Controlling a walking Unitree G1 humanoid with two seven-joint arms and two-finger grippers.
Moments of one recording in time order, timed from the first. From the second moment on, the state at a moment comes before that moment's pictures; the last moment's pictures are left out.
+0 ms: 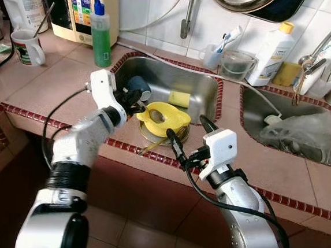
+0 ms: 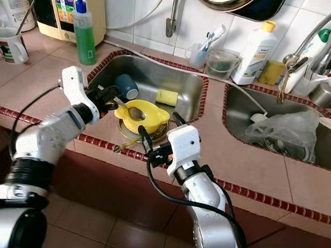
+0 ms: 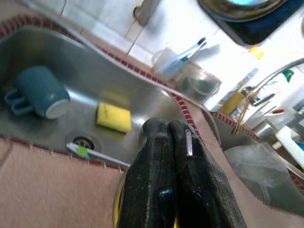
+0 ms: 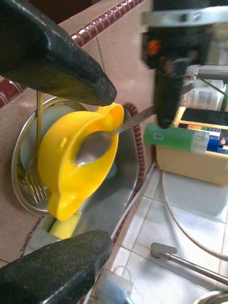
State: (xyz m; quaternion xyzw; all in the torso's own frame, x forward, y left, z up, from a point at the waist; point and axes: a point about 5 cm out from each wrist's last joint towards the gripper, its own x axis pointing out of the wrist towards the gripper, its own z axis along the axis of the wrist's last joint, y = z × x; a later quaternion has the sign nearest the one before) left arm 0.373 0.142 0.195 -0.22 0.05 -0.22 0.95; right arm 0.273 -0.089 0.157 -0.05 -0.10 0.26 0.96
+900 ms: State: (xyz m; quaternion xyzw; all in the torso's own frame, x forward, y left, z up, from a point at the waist) left arm 0.338 0.159 0.252 -0.04 -0.16 -0.18 0.97; right arm 0.300 -0.141 0.193 -0.04 -0.20 0.05 0.98
